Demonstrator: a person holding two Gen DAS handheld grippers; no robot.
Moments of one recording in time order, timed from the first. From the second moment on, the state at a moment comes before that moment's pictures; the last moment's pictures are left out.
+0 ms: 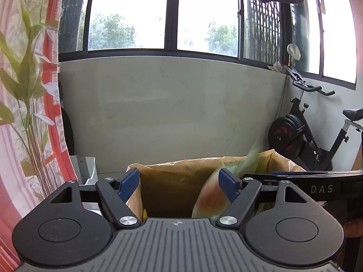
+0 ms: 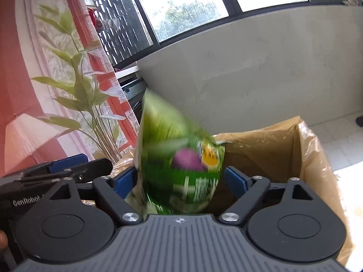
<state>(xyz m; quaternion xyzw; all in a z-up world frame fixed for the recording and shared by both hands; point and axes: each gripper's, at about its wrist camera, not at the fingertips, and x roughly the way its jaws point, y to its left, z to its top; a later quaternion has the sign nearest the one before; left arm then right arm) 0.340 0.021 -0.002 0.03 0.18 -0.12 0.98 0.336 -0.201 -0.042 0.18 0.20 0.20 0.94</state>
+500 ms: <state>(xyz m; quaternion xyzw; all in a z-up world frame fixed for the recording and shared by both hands) 0.281 0.042 0.010 0.02 0.15 -0.07 0.99 0.287 -0.207 -0.034 0.13 0.17 0.18 0.96</state>
